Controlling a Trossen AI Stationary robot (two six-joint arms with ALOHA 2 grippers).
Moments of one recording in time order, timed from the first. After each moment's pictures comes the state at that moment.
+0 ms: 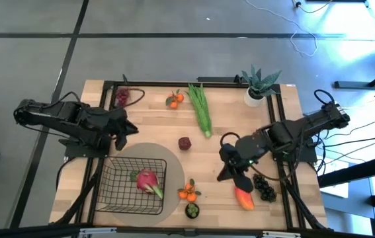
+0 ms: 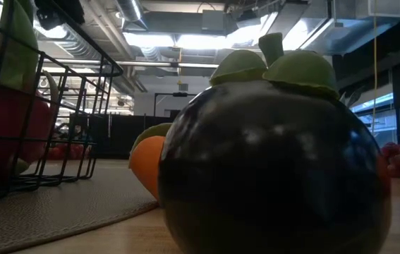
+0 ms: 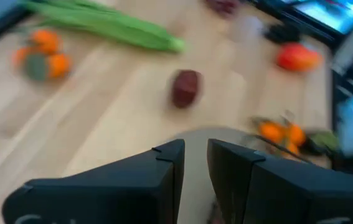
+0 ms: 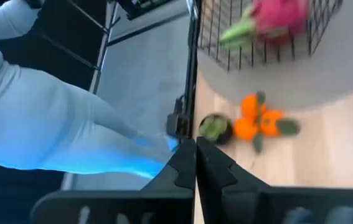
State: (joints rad) left arm -0.20 0.72 0.93 -0.81 -0.27 -0.55; right arm 0.42 1.40 1.41 -0.67 -0.20 0.65
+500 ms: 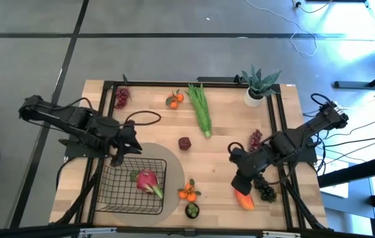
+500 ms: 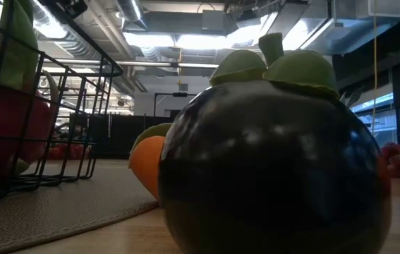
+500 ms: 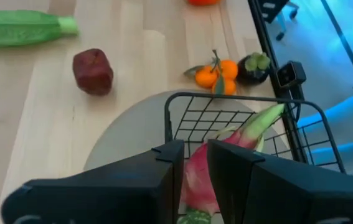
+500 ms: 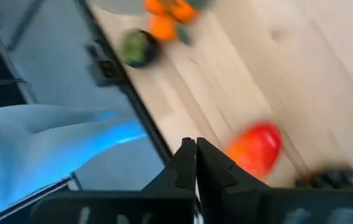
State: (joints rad) left arm -0.29 0.85 0.93 -0.72 -0.03 -0.31; right arm 0.53 1.43 1.41 -1.06 -0.10 1.20
